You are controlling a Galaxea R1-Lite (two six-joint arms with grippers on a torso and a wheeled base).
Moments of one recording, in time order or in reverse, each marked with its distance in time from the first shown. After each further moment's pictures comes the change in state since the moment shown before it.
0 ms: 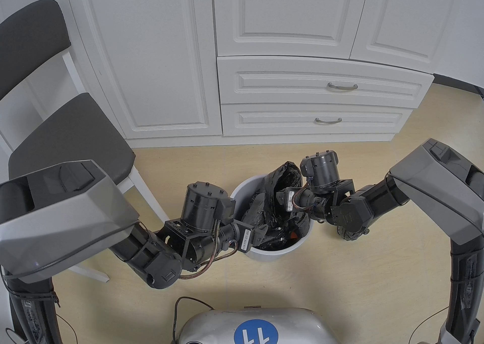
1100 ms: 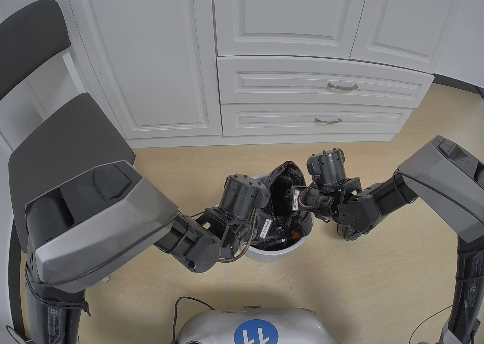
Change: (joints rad) left arm -0.051 0.141 -0.325 0.233 0.218 0.076; right arm -0.013 -0.040 0.045 -0.004 0.006 -0.015
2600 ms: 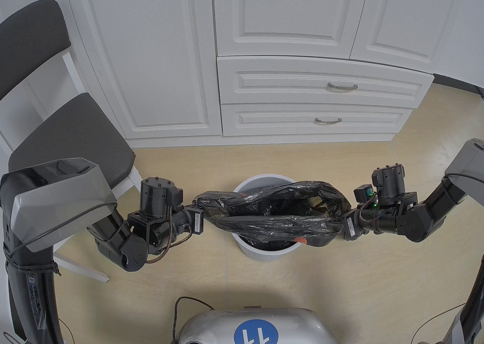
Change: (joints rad) left arm 0.303 -0.071 0.393 -0.397 -0.221 -0.086; right arm -0.235 -0.189 0.437 -0.165 0.269 -0.534
